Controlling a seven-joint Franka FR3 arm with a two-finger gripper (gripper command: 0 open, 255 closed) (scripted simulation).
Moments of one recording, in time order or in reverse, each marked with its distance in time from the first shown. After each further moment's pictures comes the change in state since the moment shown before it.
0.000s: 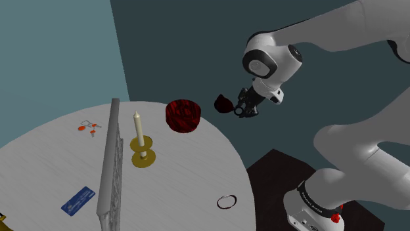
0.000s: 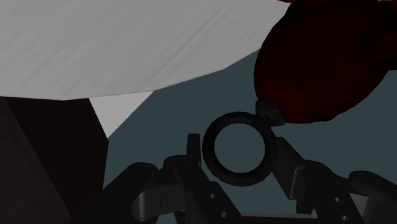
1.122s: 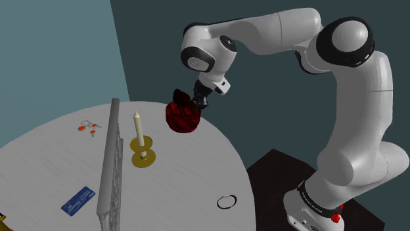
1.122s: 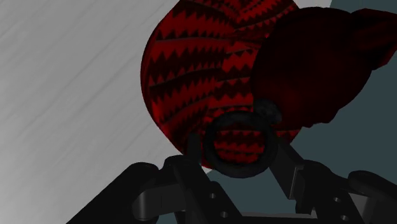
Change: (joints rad) arm 1.260 0.333 -0.838 0.659 -0.295 0.276 0.322
